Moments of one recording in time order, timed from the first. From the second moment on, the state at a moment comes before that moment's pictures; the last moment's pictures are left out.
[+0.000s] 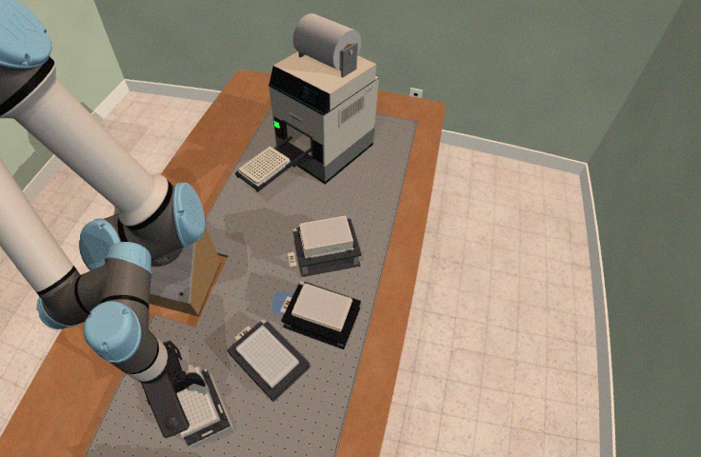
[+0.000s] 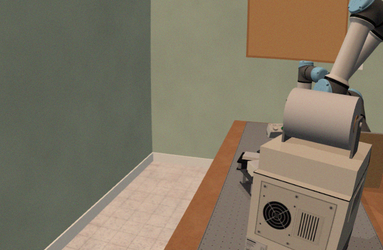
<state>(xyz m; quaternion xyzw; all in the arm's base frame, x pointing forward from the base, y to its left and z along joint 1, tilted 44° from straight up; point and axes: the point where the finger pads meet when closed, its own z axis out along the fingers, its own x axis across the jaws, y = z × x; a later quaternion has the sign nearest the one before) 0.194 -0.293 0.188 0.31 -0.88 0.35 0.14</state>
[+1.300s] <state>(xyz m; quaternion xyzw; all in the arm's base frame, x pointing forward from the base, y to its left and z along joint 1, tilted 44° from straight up) 0.193 -0.301 0.180 0.31 -0.88 0.35 0.14</state>
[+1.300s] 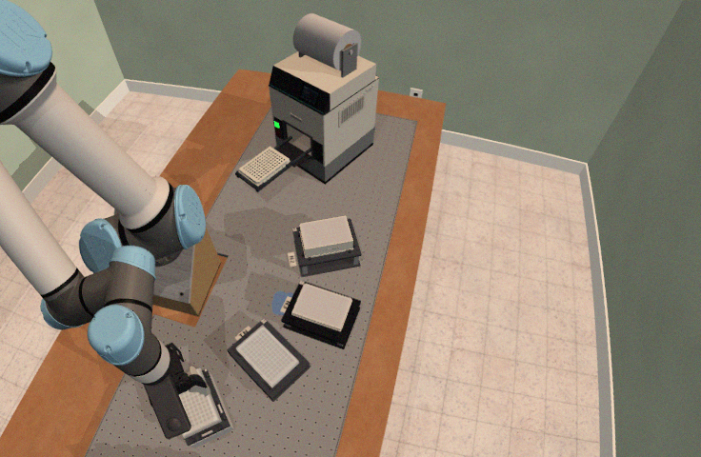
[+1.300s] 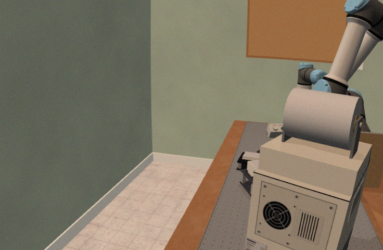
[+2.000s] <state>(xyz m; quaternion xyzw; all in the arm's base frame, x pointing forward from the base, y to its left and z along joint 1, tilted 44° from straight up) 0.193 -0.305 0.175 0.31 -0.88 0.35 0.14</state>
